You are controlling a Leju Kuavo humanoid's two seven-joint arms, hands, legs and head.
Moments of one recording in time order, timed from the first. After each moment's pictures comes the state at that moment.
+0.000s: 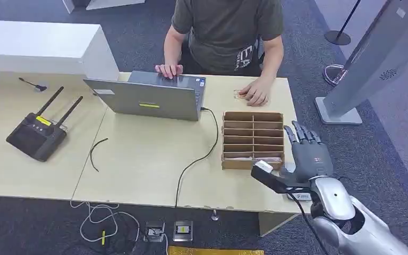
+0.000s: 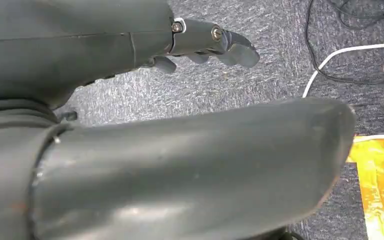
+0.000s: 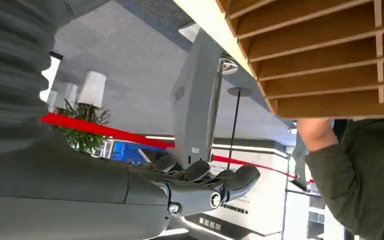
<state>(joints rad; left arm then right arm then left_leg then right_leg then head) -0.17 0.05 -1.21 -0.31 0.78 0.57 0.04 -0.45 -0.60 0.91 -1.66 0.93 -0.17 0.60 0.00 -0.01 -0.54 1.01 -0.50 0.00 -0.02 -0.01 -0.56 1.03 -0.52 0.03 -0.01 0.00</state>
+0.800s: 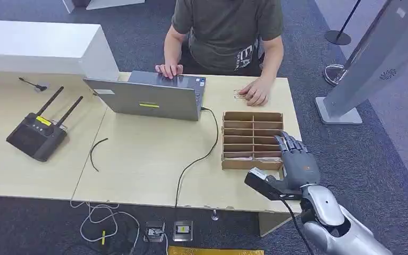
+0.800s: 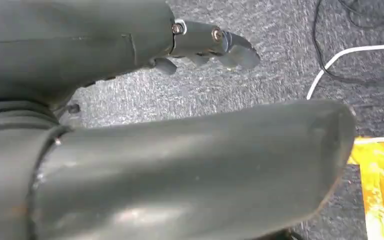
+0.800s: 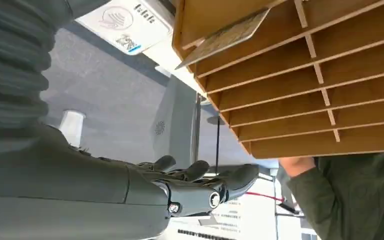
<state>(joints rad) -0.16 0.05 -1.18 -0.31 0.78 0.57 0.03 -0.41 -0.53 0.92 -1.54 0.83 -0.33 0.50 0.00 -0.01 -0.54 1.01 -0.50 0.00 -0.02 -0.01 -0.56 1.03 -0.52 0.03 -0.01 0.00</state>
